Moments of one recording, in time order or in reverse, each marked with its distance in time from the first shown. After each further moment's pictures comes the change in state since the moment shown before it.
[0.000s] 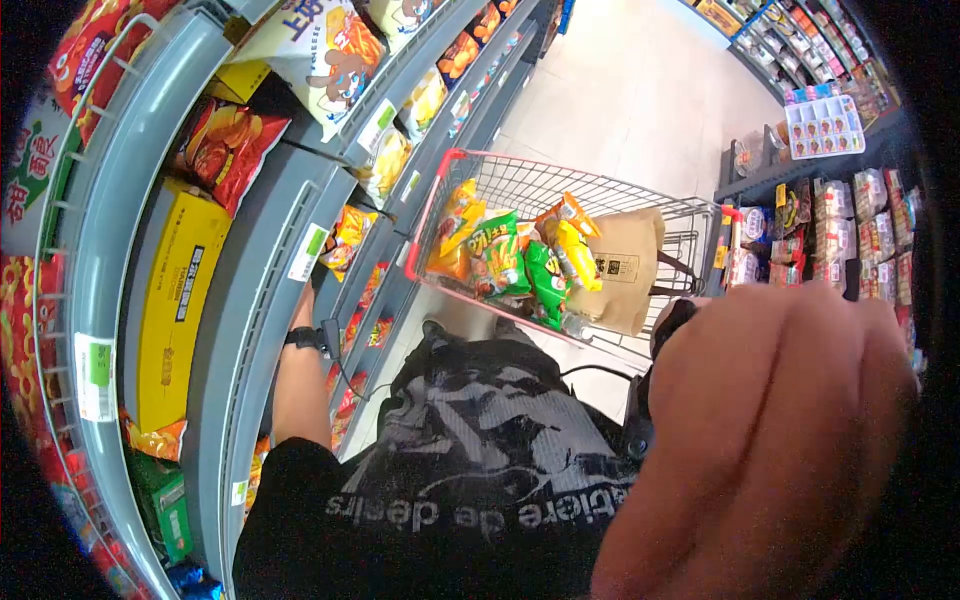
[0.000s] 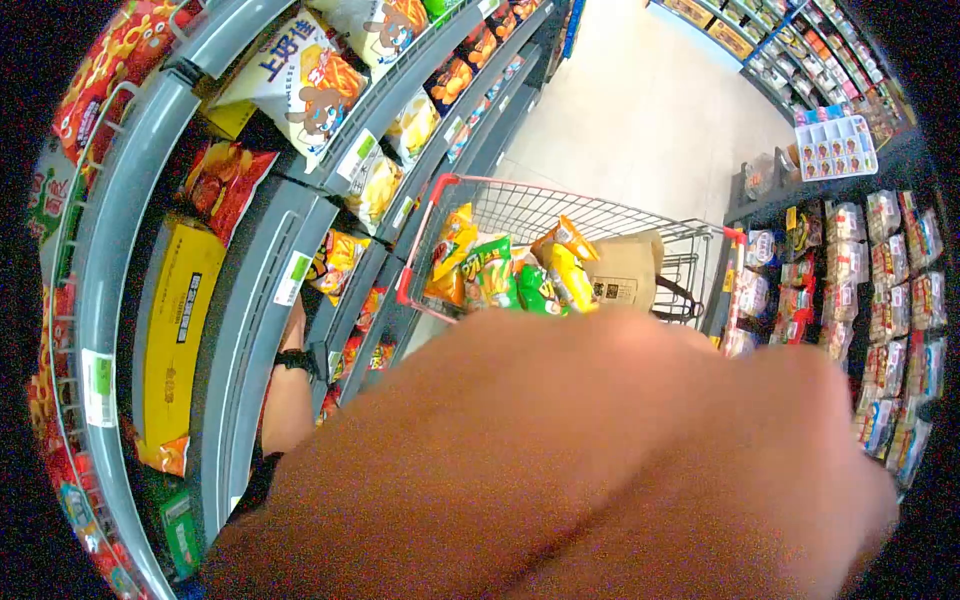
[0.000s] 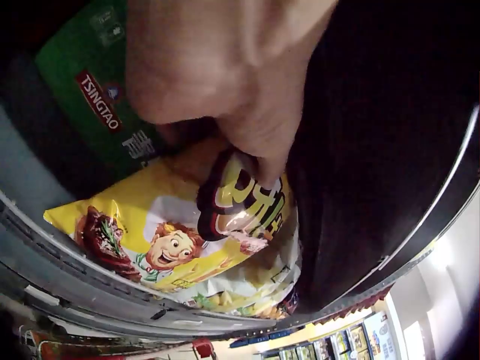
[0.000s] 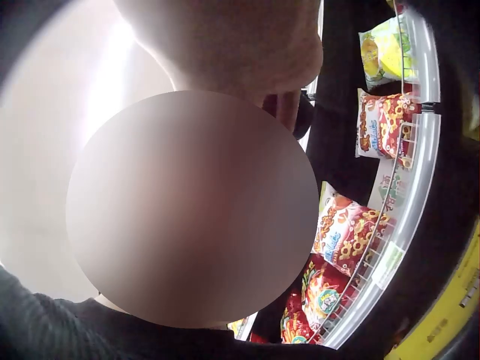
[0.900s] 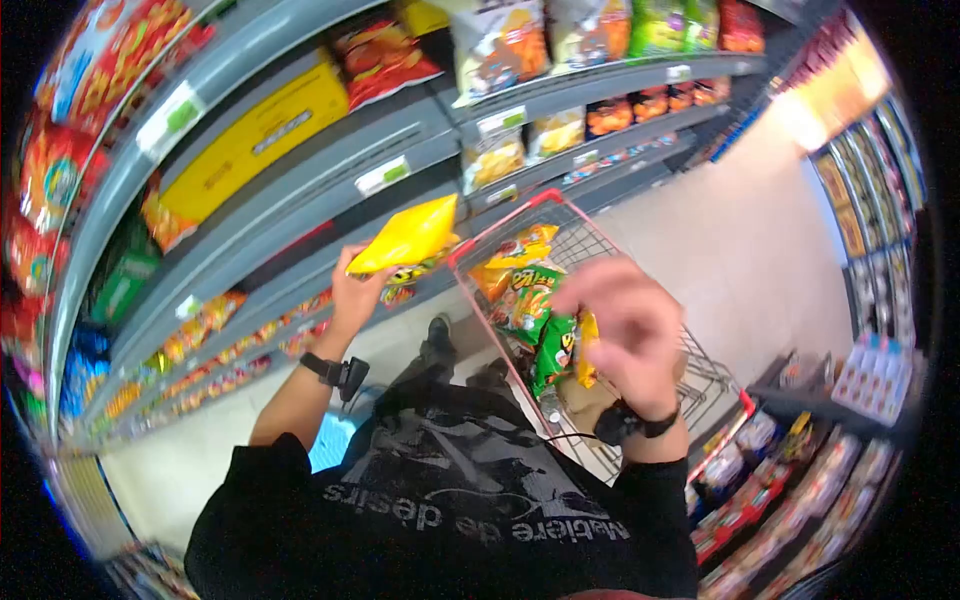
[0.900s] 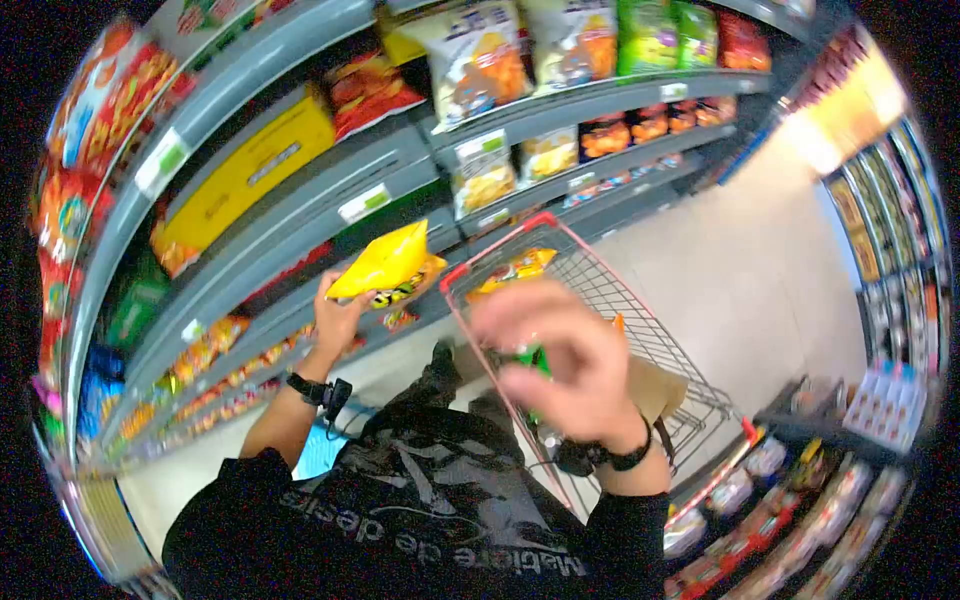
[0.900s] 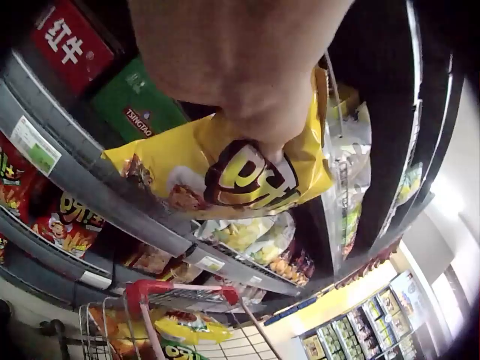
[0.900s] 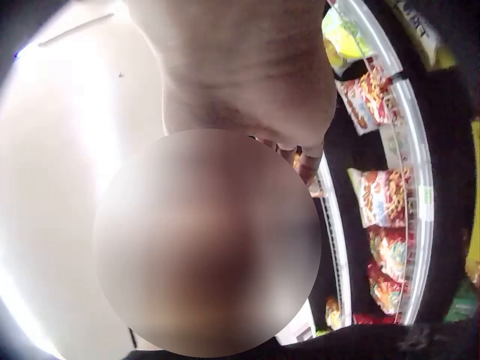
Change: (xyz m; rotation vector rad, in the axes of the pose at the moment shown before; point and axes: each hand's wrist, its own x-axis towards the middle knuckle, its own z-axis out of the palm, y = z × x) left_hand -0.199 0.119 0.017 -0.199 0.125 0.174; right_hand -0.127 0.108 -0.047 0.253 0.288 0.269
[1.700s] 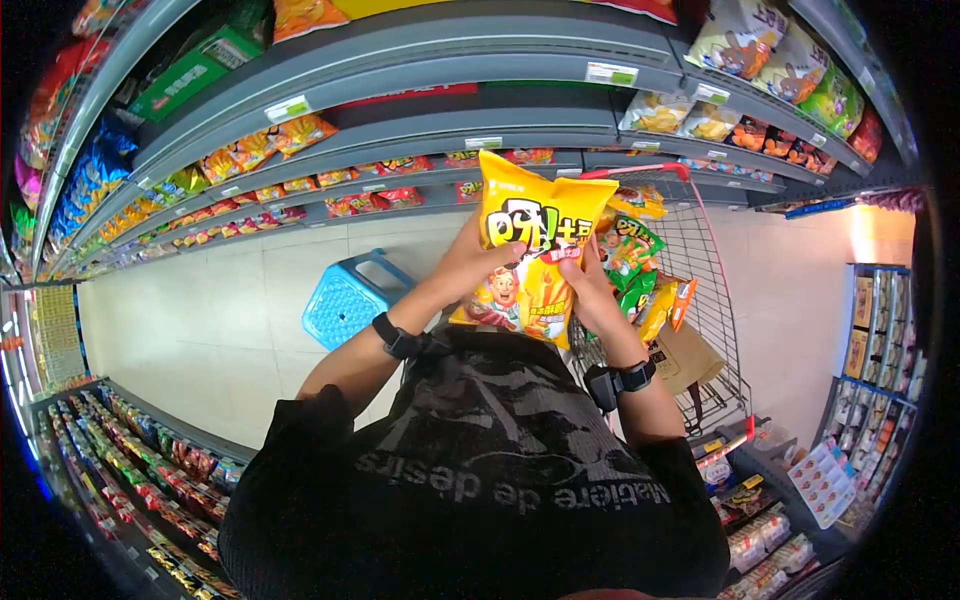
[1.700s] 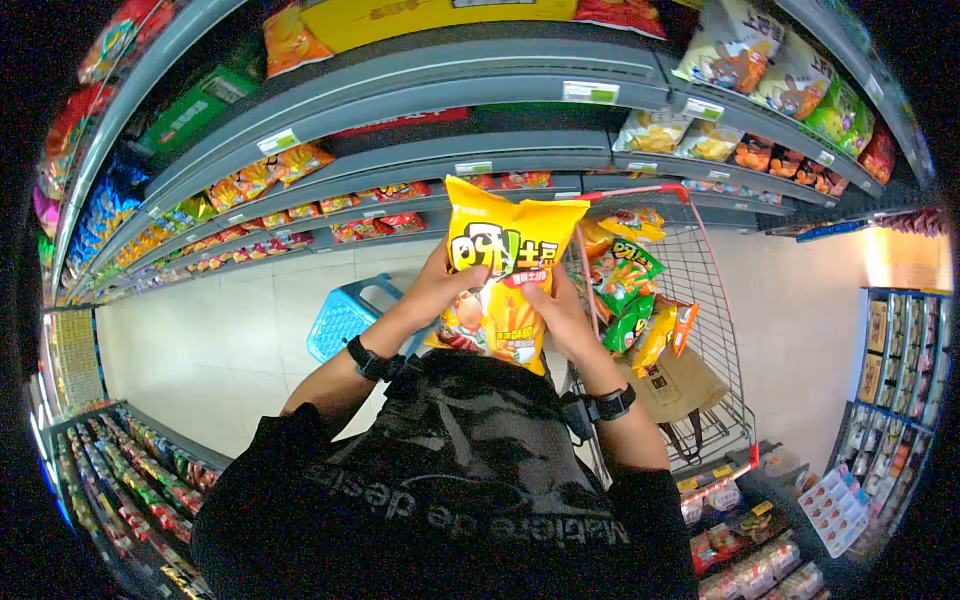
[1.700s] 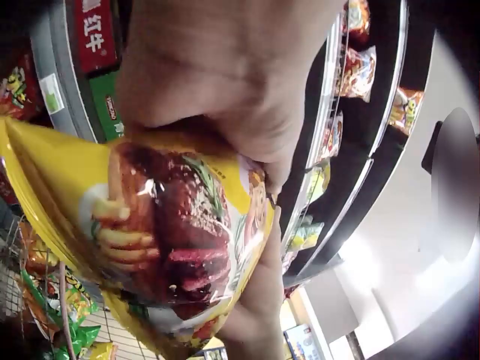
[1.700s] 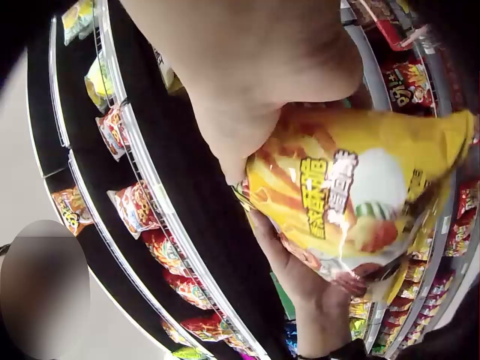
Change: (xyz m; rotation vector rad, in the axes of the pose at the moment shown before) left_hand -0.143 0.020 -0.091 -0.566 -0.149 -0.459; right_hand -0.080 0.192 0.166 0.243 0.082 0.830
